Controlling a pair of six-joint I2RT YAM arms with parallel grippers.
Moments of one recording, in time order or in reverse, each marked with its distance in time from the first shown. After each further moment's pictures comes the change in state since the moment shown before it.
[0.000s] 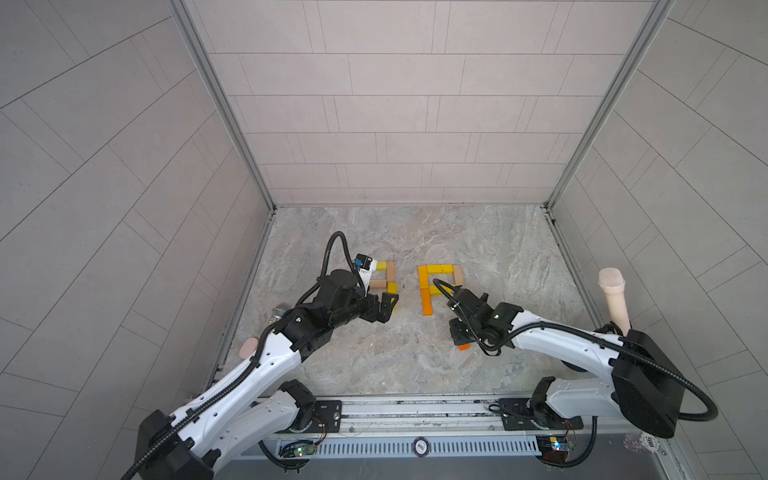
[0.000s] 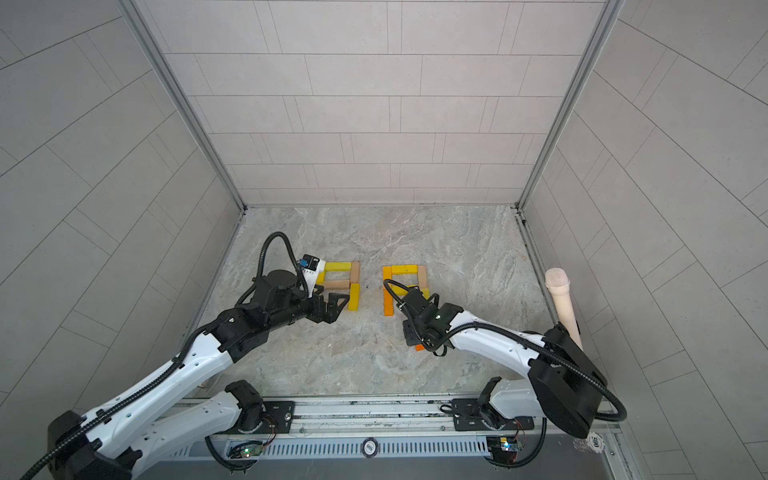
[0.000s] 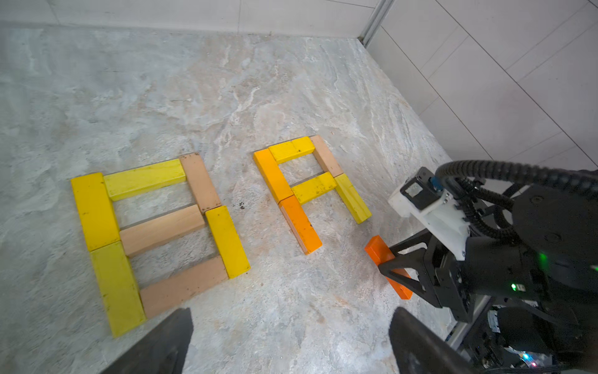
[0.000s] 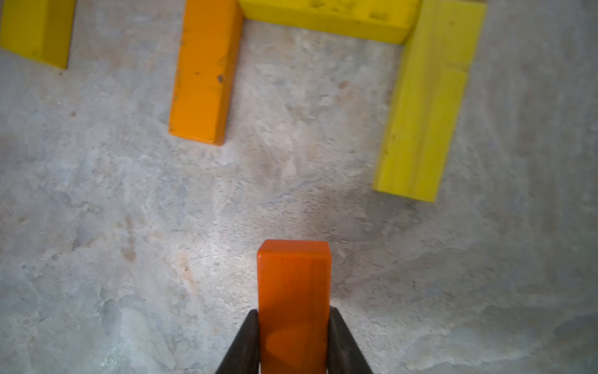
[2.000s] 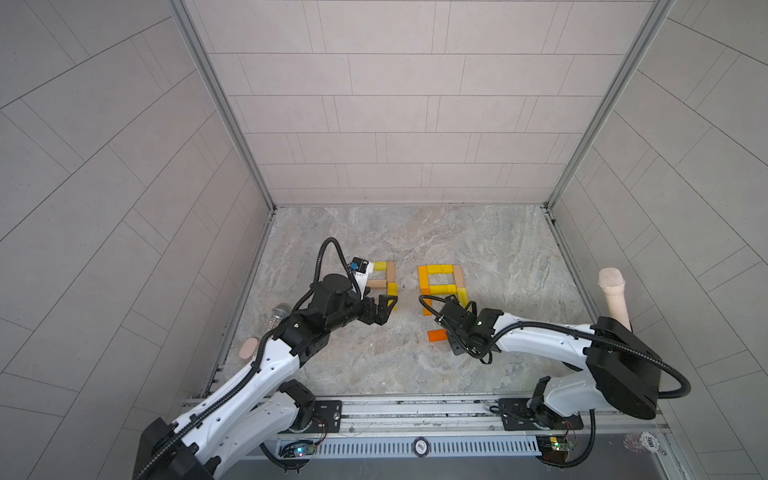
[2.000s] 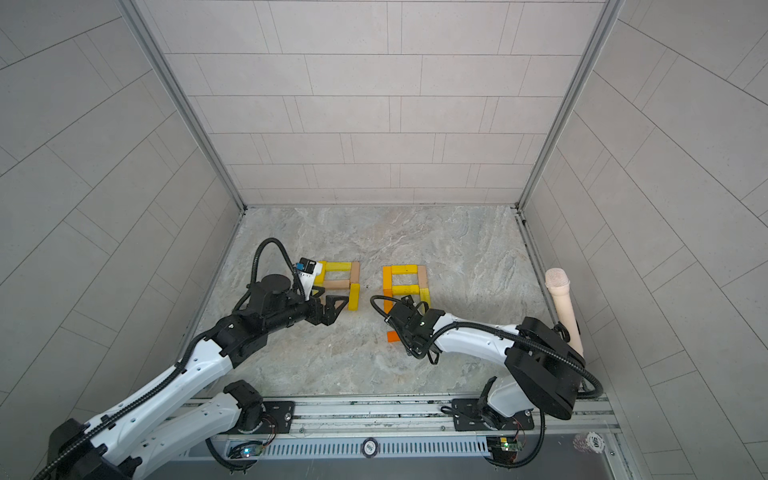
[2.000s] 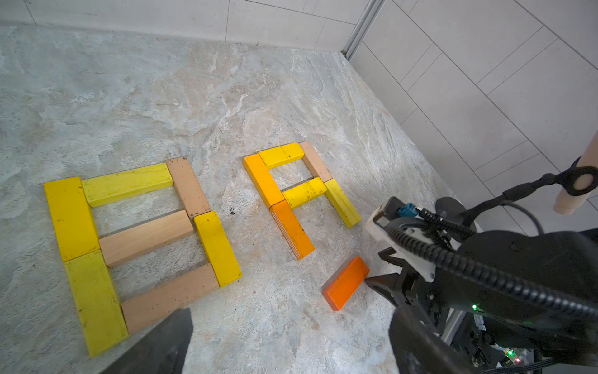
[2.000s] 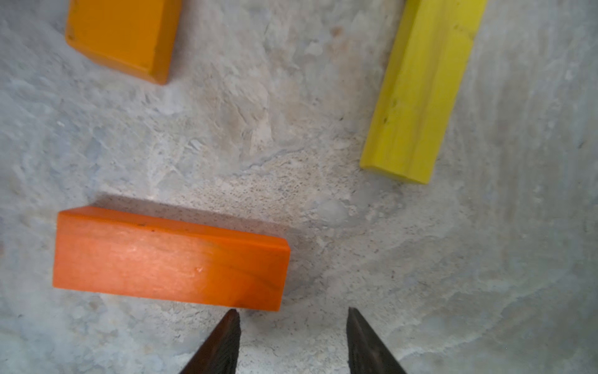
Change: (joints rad) left arm 0.043 -0.004 -0.089 0.142 0.118 0.046; right arm 0.071 0.042 -0.028 -0.062 0.181 0.024
